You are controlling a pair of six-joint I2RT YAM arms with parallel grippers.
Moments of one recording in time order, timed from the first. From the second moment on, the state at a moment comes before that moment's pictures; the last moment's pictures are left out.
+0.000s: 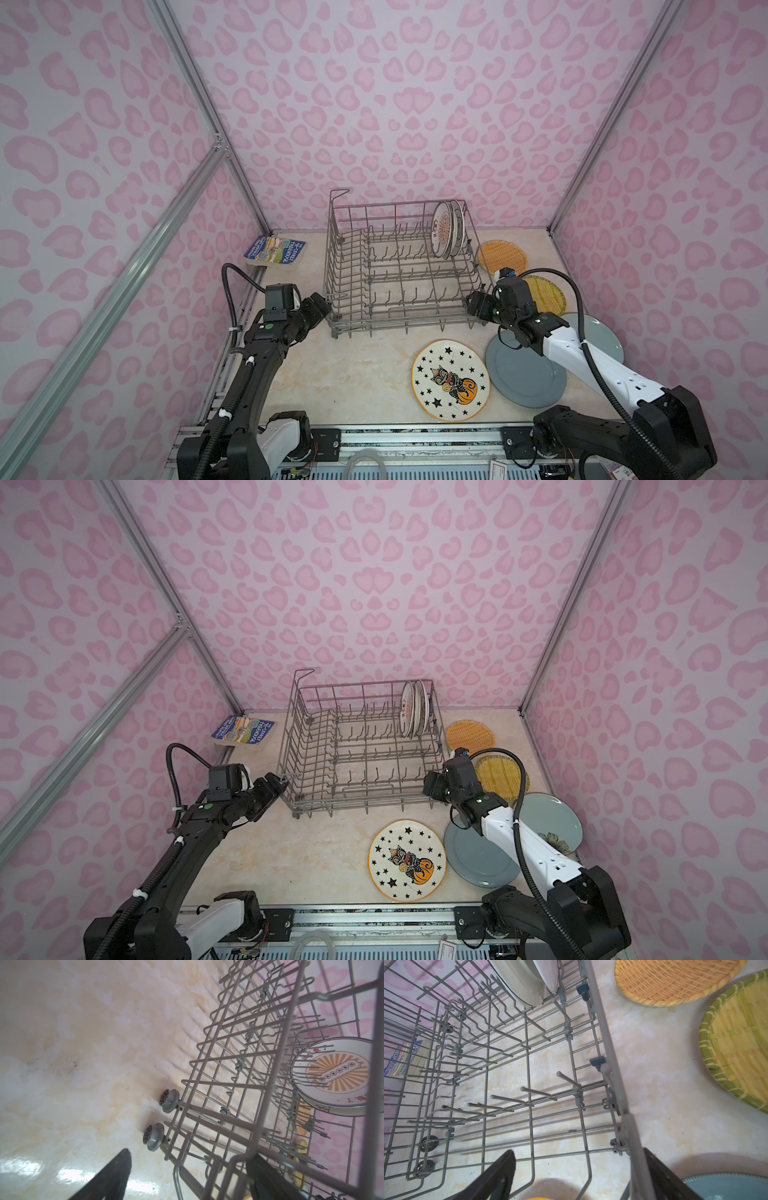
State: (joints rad) left arm 0.06 1.05 0.73 -0.51 0.27 -0.72; right arm 0.39 1.19 0.74 -0.29 0.06 0.62
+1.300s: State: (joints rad) left arm -0.21 0.58 0.80 -0.69 0.69 -0.70; right arm 0.38 0.93 0.87 -0.46 0.09 0.54
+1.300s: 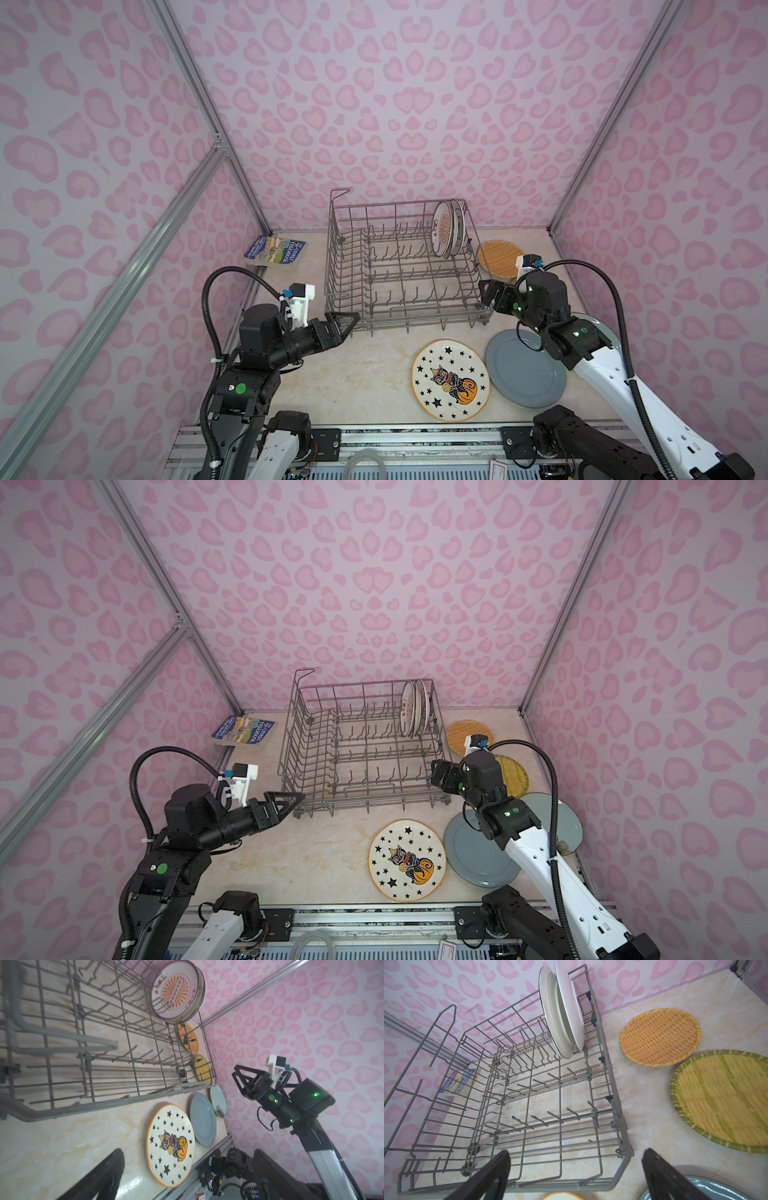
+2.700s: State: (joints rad) left arm -1.14 1.18 0.27 0.24 -0.07 -1.23; right arm 0.39 0.60 0.72 -0.70 -0.21 0.57
